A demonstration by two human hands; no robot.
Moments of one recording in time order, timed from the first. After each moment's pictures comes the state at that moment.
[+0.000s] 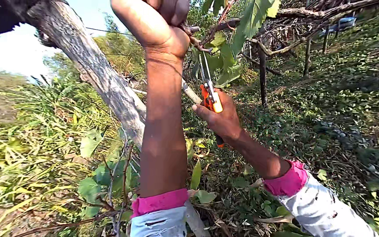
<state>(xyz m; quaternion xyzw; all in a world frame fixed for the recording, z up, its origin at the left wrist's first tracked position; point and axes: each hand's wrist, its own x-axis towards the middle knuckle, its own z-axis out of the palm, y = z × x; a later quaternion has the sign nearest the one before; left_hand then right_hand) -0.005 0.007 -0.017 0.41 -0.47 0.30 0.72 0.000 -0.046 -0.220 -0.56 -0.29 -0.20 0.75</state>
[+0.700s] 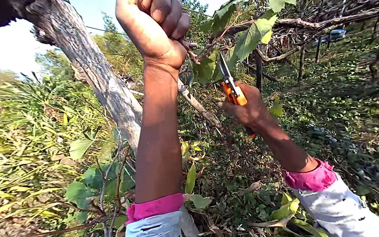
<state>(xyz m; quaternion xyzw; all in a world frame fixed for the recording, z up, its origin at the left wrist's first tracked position) -0.008 0.022 -0.022 0.40 -0.51 0.22 0.73 0.032 -0.117 -0.223 -0.67 -0.30 -0.33 0.59</state>
